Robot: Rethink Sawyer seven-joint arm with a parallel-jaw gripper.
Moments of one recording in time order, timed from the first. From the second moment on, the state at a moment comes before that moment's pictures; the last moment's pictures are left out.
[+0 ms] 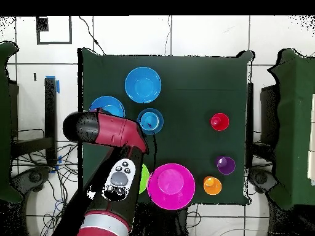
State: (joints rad) arm 0.26 -0.51 -0.29 1.58 0.38 0.46 2.13
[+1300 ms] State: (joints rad) arm 0.27 -0.38 -0.26 1.62 0.38 0.30 2.13
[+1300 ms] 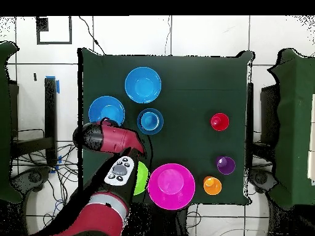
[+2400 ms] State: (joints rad) arm 0.36 -0.39 -0.34 1.63 0.38 0.37 2.13
